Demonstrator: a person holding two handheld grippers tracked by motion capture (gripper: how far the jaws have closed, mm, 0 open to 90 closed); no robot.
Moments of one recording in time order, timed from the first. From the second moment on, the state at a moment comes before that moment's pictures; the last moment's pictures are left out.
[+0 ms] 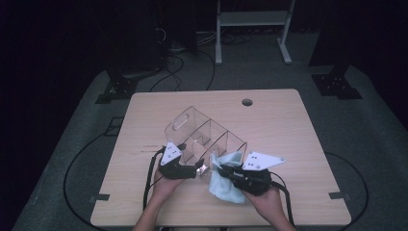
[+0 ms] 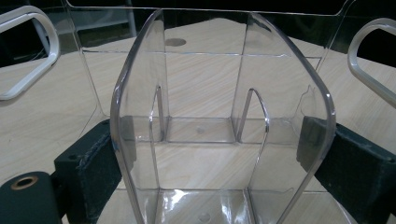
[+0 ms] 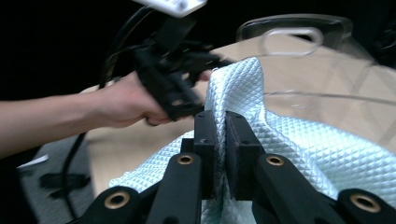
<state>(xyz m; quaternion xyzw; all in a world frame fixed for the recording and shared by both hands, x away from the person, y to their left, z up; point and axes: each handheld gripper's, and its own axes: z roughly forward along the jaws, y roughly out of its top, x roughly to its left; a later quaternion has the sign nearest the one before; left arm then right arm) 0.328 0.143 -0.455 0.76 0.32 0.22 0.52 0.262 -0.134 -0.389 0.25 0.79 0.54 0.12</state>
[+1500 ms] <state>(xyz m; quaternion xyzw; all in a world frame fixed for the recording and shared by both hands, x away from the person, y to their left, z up) 0.321 0.132 -0.453 0.77 0.30 0.21 0.52 0.286 -0.169 -0.384 0.31 0.76 0.55 0.15</state>
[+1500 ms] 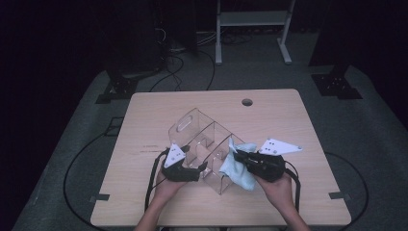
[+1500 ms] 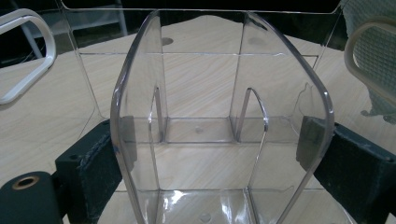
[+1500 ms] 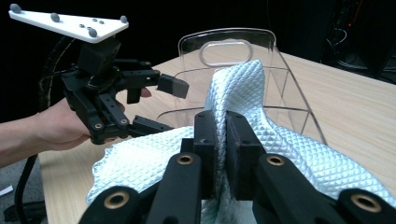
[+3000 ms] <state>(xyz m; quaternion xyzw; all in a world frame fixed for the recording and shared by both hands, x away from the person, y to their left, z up) 0.311 0.148 -0.441 0.77 0.28 0.20 0.54 0.271 -0.158 -0.390 0.29 0.77 0.56 0.14</state>
